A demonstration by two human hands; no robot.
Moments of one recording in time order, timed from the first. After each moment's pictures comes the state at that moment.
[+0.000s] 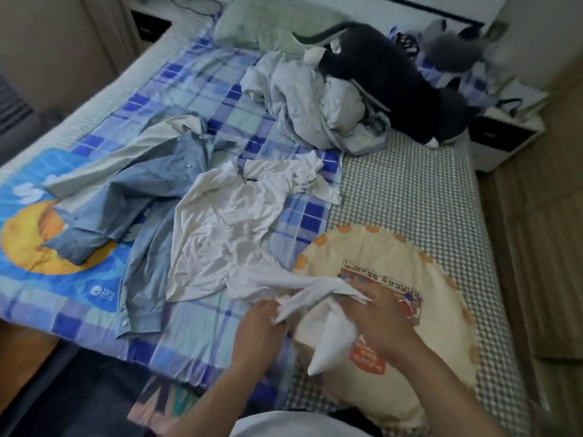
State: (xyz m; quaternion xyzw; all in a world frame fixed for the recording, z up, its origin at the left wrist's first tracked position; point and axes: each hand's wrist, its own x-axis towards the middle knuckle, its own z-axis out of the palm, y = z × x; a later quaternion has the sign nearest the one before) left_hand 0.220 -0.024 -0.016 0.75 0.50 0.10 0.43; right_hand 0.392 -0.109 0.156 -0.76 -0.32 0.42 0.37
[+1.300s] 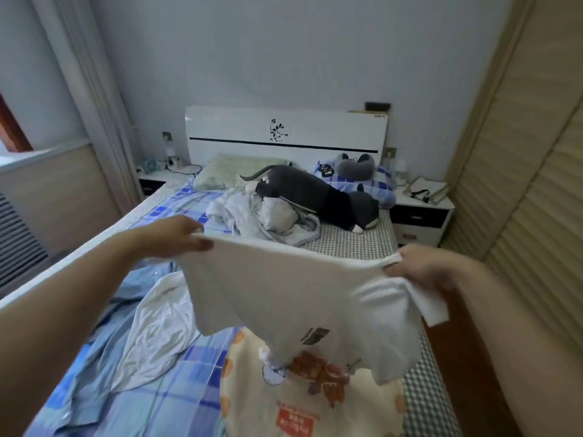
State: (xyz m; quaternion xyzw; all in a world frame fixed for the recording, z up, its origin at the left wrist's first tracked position) left_hand 0.326 -0.012 0.347 0.91 0.39 0.01 0.15; right_hand 0.697 -0.316 0.326 -0.84 -0.39 0.31 0.19
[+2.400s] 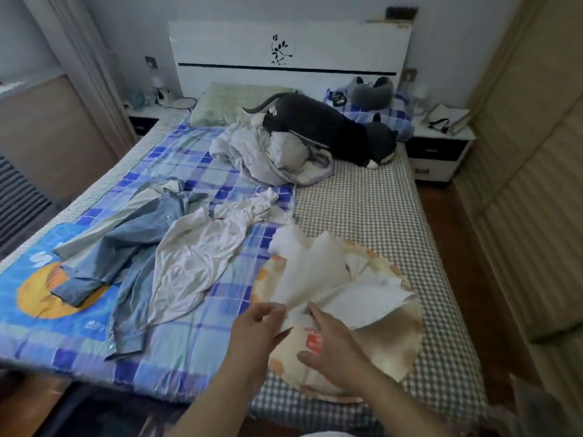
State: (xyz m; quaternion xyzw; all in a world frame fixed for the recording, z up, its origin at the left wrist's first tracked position) left_hand 0.293 -0.217 0.164 0.41 0.50 0.26 0.72; right_hand 0.435 -0.311 0.106 -0.78 -0.45 0.38 0.23
